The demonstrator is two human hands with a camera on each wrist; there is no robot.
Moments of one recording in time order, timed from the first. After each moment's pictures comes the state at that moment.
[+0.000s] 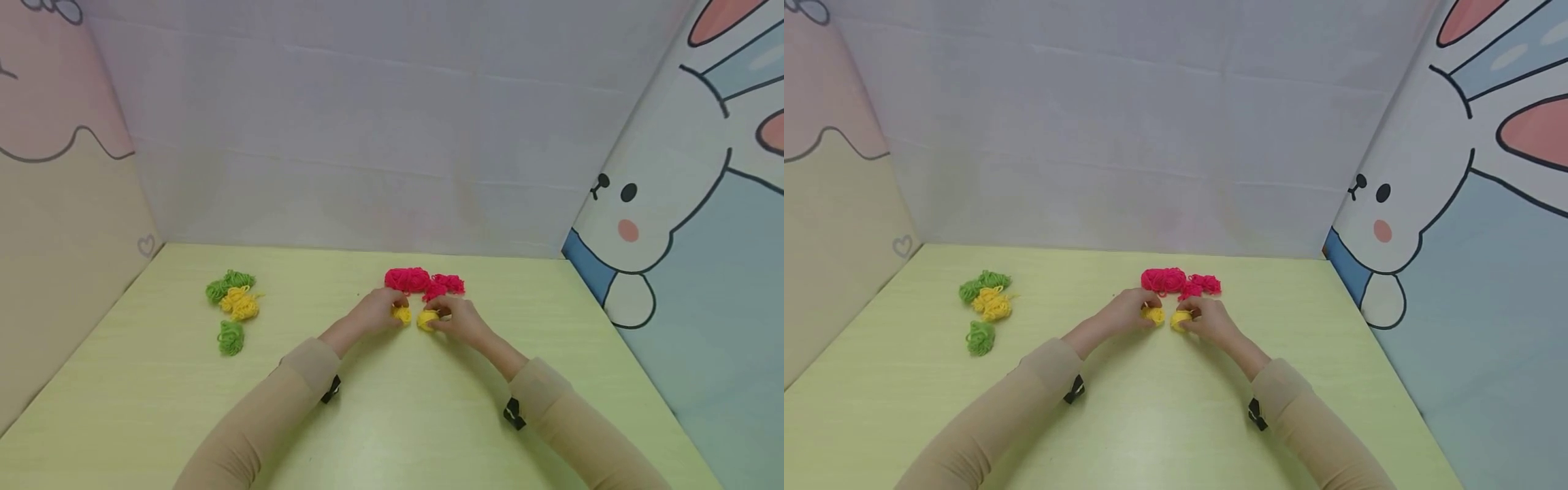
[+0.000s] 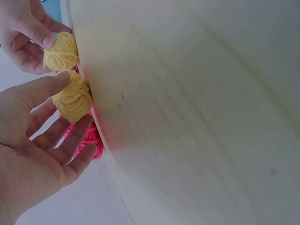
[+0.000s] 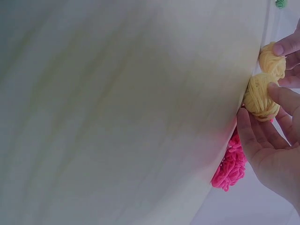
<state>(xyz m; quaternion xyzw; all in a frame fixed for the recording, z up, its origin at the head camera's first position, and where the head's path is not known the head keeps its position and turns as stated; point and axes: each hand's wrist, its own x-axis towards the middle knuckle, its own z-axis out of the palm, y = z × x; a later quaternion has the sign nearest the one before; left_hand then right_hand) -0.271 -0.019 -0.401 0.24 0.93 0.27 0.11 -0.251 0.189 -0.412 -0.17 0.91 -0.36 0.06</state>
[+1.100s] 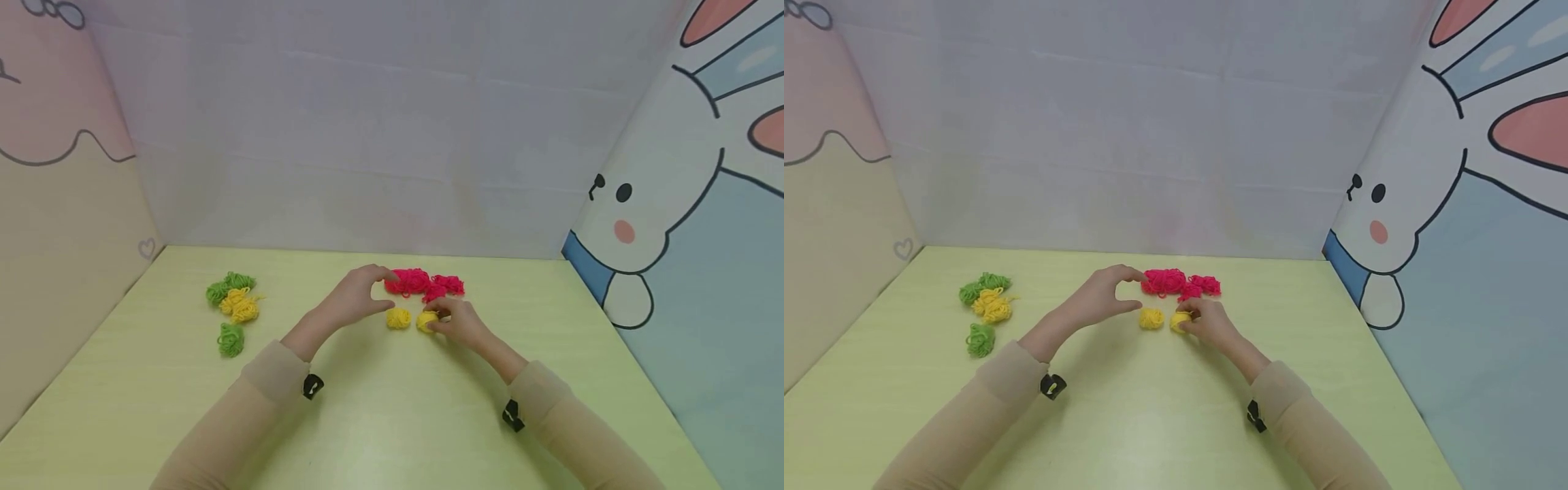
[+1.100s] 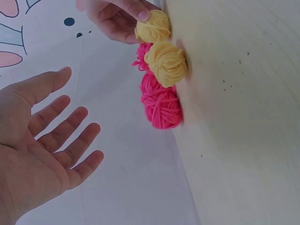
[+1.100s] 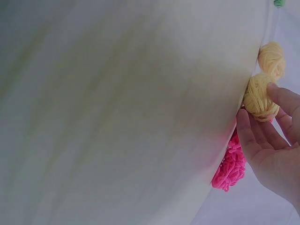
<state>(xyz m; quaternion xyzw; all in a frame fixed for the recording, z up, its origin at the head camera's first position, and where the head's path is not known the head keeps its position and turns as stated) -0.245 -0.050 -0.334 0.24 0.92 0.30 0.04 -0.247 0.188 -0.413 -0.18 0.91 -0.37 0.05</state>
